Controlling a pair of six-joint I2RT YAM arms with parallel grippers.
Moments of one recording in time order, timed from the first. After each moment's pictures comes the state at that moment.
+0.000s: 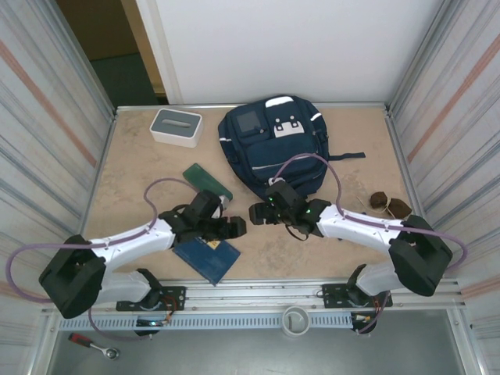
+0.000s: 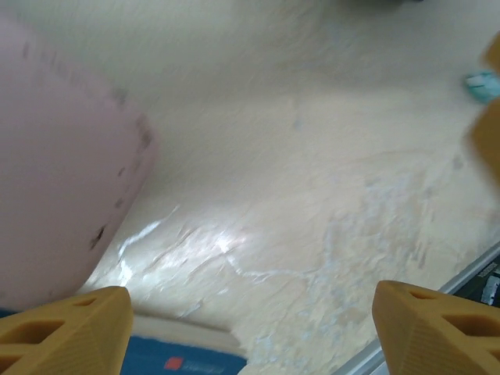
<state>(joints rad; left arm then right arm) -0.77 1.24 0.61 -0.28 0.24 -0.80 0.88 1.37 0.77 -0.25 0.10 0.61</state>
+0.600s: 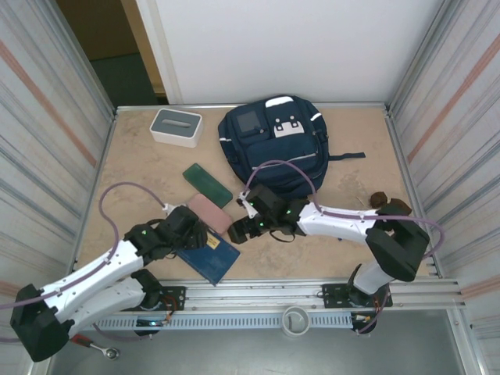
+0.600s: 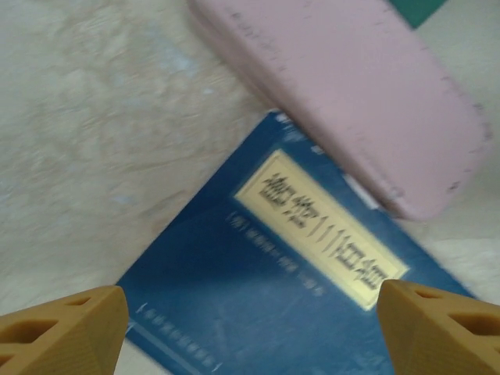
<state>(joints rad) -0.77 0.82 0.54 -0.84 -0.26 -0.79 0.99 1.55 0.90 -0.24 -0.18 0.46</state>
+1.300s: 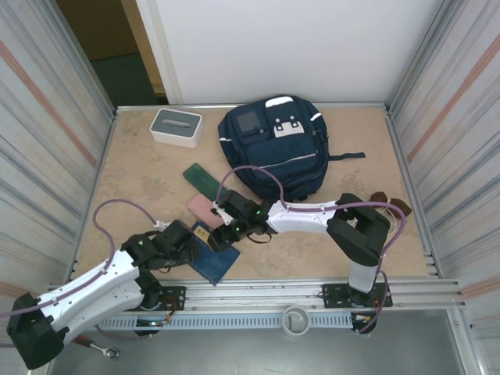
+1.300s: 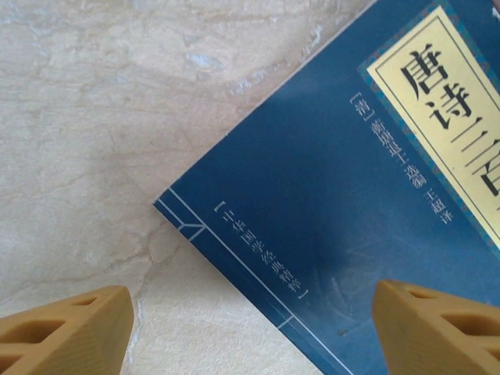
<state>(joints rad) -0.80 0.73 0.42 -0.96 -0.20 -0.94 1.08 1.82 1.12 -0.28 -0.24 0.44</state>
